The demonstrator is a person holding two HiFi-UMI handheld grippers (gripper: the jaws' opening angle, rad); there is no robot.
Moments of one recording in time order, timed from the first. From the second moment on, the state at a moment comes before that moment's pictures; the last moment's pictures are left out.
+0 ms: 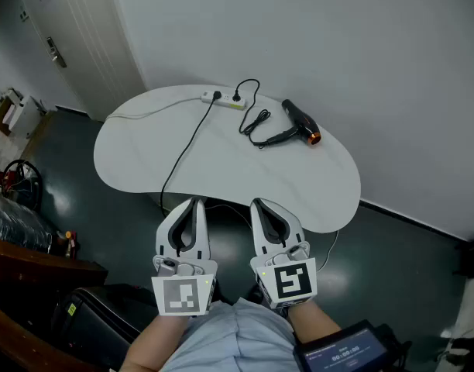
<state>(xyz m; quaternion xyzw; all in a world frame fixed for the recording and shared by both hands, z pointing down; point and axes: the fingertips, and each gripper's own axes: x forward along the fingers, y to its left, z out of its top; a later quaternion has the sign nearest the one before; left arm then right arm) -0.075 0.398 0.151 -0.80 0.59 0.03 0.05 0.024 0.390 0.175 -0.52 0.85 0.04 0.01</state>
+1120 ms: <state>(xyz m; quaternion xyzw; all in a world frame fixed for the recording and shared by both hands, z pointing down) -0.156 0.303 0.174 -0.82 0.58 0.03 0.01 -0.033 0.285 0.193 -0.56 0.83 0.01 -0.03</state>
